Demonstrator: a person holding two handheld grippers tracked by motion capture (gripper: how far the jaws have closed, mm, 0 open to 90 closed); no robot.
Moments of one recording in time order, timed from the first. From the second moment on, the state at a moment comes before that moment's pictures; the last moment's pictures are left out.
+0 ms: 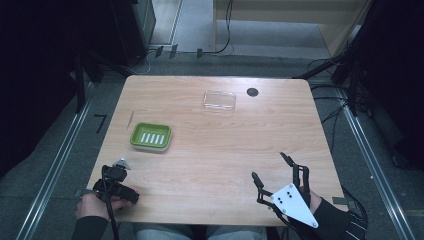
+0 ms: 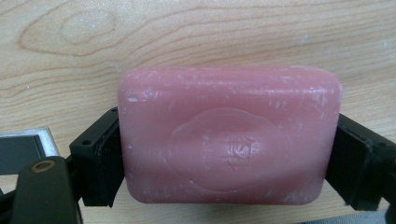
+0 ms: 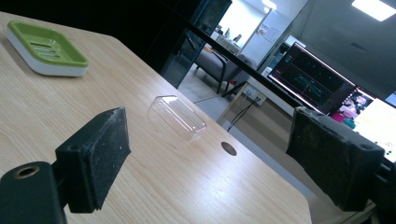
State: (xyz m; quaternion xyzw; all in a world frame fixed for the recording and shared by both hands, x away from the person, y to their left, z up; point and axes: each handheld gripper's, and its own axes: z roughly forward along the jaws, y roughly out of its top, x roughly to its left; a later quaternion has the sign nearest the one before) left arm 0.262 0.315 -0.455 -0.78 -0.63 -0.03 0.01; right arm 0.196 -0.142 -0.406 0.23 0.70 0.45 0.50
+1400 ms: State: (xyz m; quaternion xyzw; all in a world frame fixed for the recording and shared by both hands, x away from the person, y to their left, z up) left arm 0.261 0.307 -0.439 -0.80 -0.60 -0.03 -0.01; right arm 0.196 -0.142 -0.406 0.23 0.70 0.45 0.50
